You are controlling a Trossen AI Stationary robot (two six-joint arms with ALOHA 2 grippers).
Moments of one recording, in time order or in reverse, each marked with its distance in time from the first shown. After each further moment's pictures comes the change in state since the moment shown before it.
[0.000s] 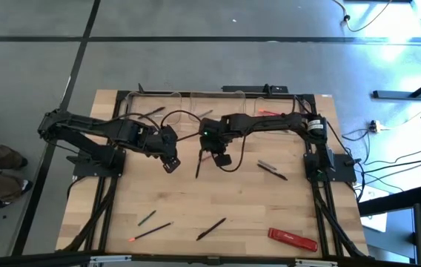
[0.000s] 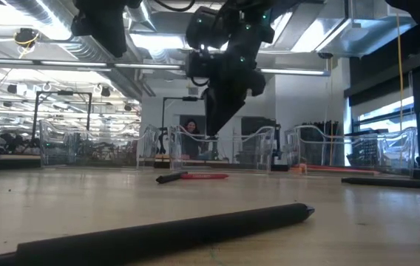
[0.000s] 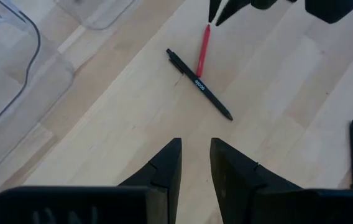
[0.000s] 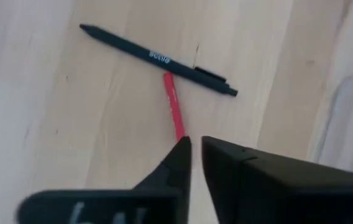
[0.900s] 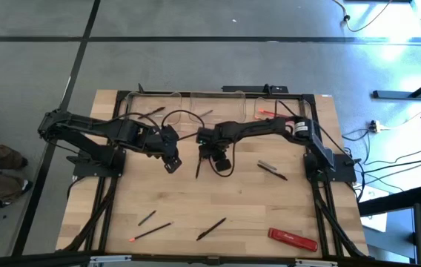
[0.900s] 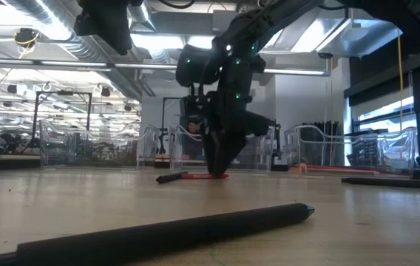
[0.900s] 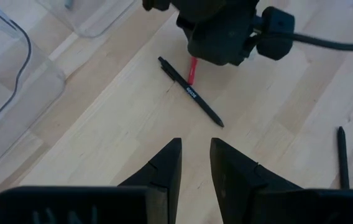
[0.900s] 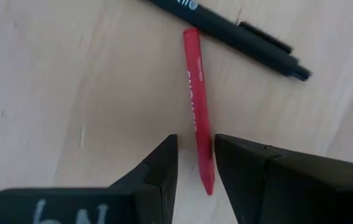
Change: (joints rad) left arm 0.000 0.000 0.000 0.038 -0.001 0.000; right arm 0.000 0.152 -0.002 0.019 0.001 -0.070
